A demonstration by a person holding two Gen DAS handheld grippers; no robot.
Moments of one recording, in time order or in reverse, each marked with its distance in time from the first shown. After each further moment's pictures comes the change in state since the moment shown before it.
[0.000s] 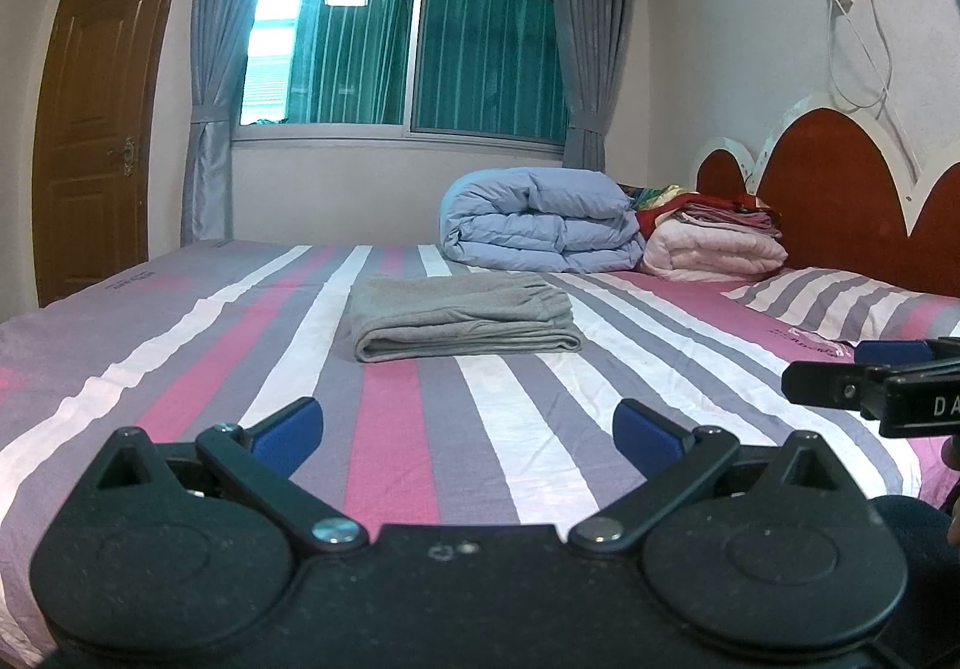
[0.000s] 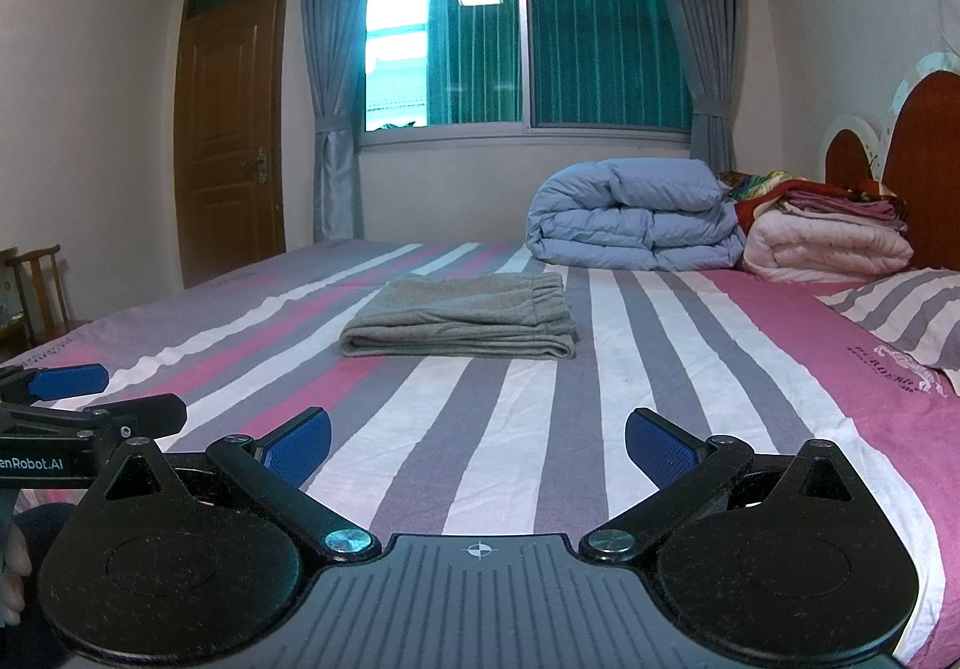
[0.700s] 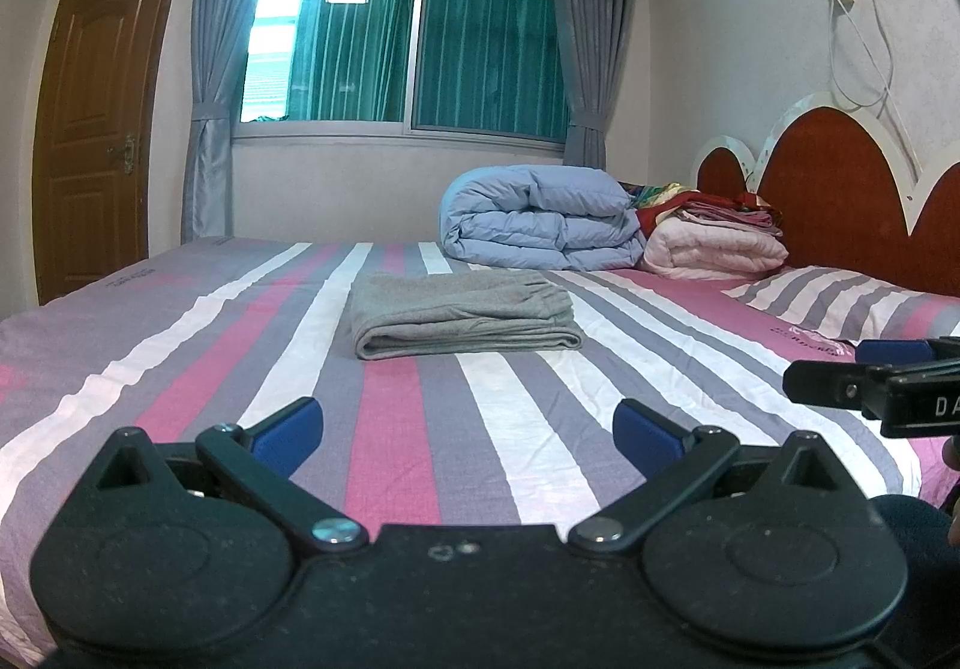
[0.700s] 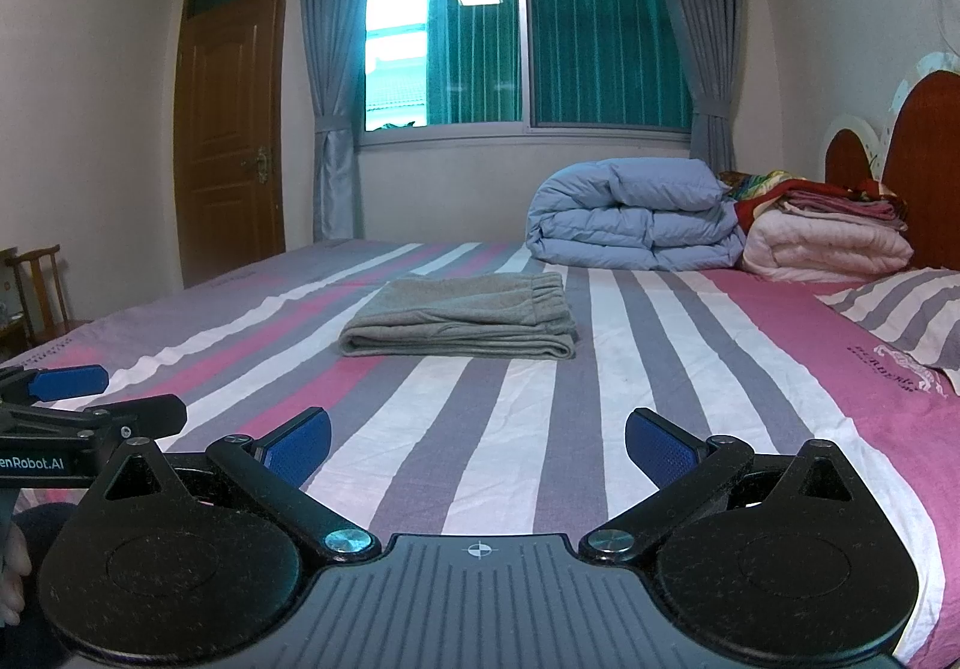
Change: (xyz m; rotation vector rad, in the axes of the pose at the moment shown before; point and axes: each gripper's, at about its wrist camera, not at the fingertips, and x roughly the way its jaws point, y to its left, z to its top) left arm 0.000 0.000 0.000 -0.001 0.003 -0.001; right arm -0.001 -0.001 0.000 -0.003 0.000 0.001
